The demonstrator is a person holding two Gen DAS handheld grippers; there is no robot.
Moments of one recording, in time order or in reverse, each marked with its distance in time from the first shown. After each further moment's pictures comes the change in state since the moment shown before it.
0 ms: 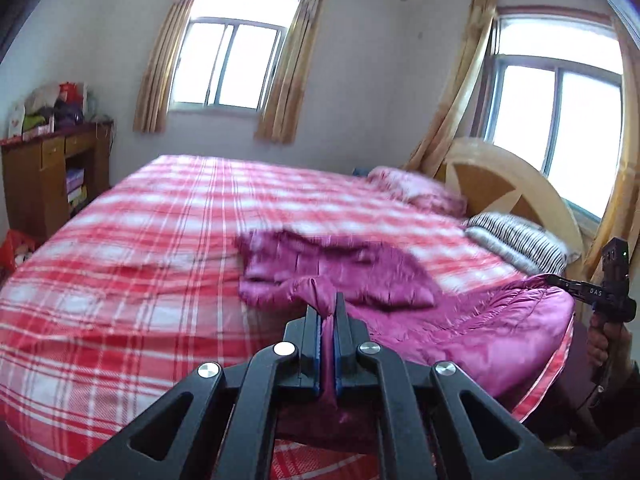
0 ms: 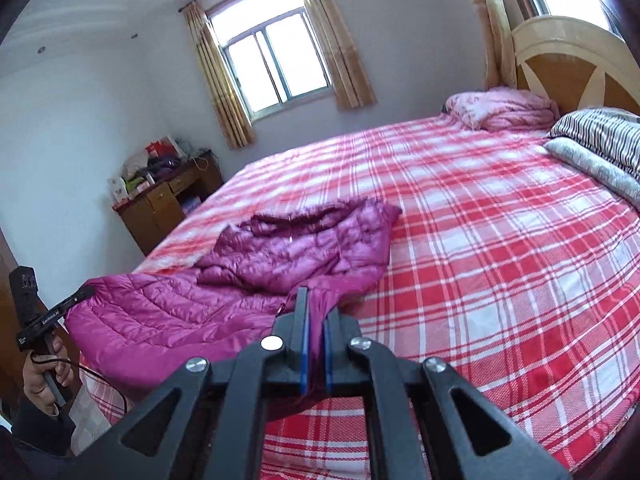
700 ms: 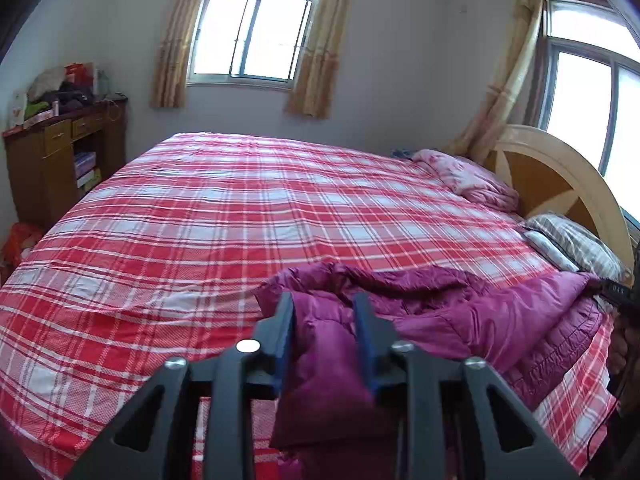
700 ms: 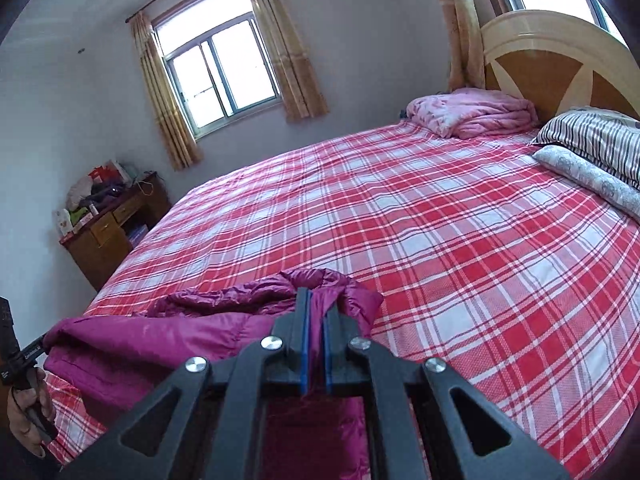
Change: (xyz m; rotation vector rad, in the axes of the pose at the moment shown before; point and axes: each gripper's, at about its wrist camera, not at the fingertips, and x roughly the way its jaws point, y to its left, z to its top) left arm 0.190 0.069 0.053 -0.043 0.100 0.156; right arm 0.177 -0.050 0.078 0.079 0.032 -0.202
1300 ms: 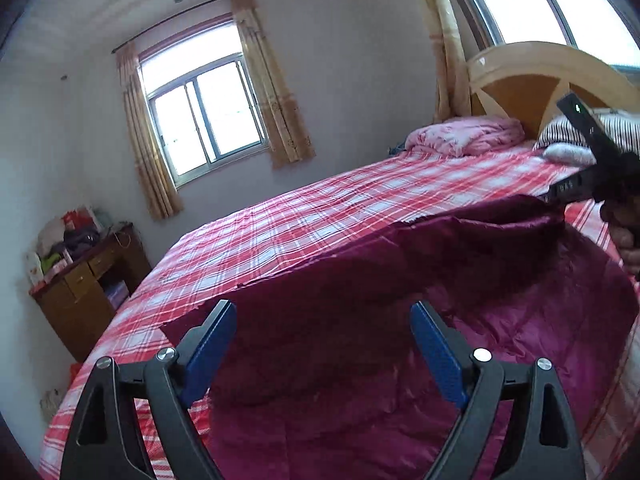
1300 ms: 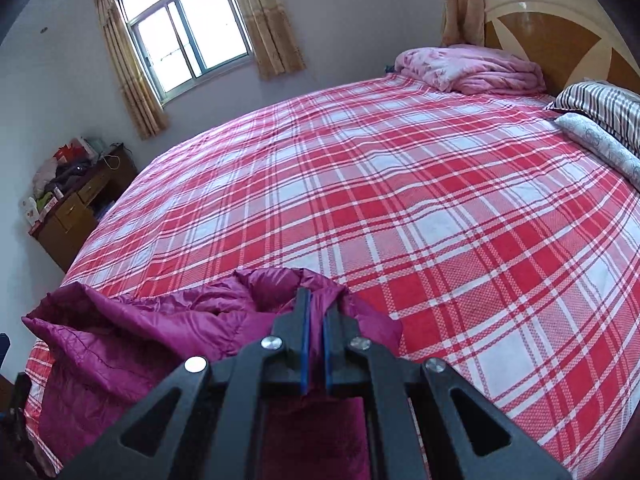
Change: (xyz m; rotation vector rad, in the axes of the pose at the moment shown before) left arm 0.070 -0.136 -0.041 0.508 -0.140 0.192; right arm 0.129 -0.005 0.011 0.022 0.141 -0.083
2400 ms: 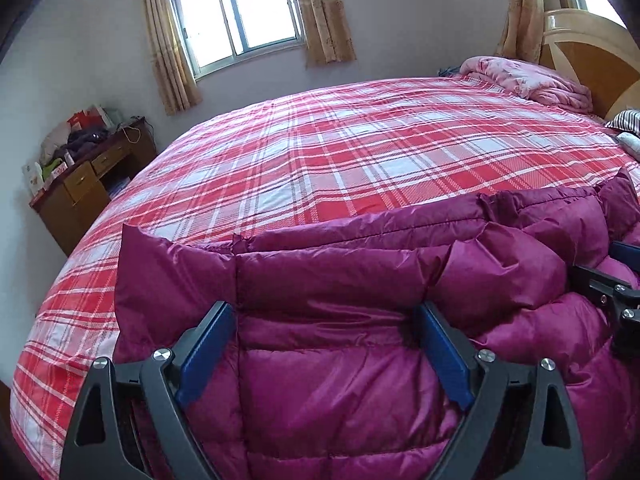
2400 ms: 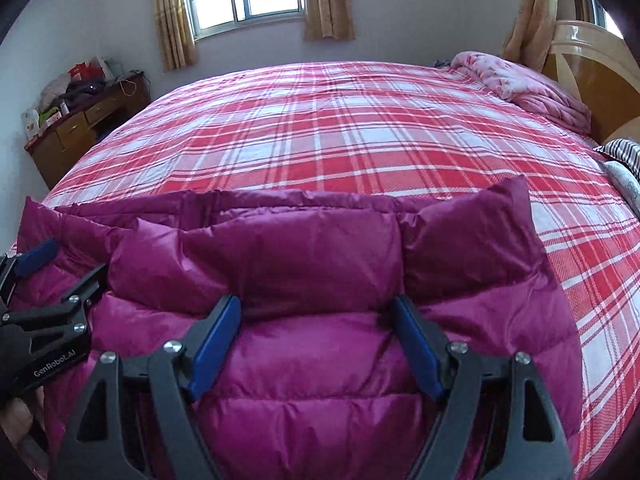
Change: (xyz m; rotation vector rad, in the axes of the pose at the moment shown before) left arm 0.157 0.018 -0.029 -0.213 0.370 0.036; right arm 0.068 0.105 -0.050 -0.227 0.082 -0.055
